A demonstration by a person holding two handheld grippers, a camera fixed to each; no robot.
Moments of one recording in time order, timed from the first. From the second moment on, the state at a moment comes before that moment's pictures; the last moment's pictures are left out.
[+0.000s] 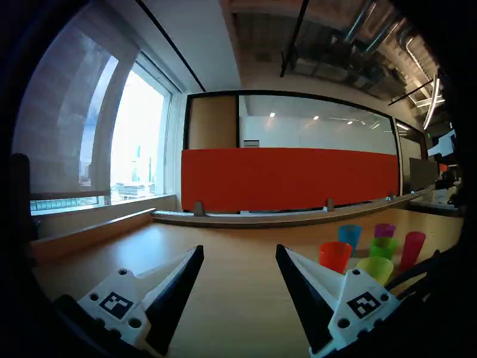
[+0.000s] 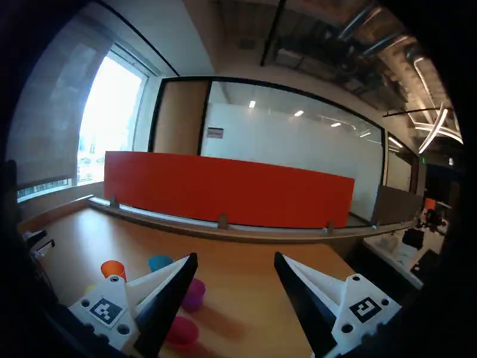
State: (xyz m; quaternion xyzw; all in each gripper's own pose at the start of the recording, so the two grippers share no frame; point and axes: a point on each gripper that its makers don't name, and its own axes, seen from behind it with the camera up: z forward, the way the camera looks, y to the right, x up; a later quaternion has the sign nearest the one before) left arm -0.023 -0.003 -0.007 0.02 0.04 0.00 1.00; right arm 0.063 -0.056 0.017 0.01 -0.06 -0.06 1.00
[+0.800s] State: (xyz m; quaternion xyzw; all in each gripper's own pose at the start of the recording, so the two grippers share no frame) left arm -0.038 -0.005 0.002 0.02 0.02 0.00 1.00; right arm 0.057 -0.054 0.009 0.01 -0.06 -0.06 1.00
